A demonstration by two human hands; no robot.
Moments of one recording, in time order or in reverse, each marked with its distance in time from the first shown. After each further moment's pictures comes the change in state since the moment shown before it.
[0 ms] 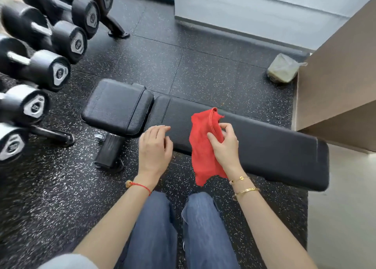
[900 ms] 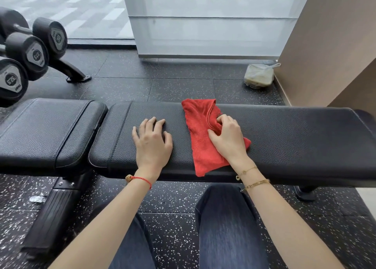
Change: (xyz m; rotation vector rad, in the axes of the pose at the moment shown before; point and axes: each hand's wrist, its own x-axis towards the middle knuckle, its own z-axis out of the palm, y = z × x) left_hand 0.082 -0.078 0.291 0.114 0.135 0.194; right_hand 0.145 0.244 0.068 -0.436 0.343 -0.360
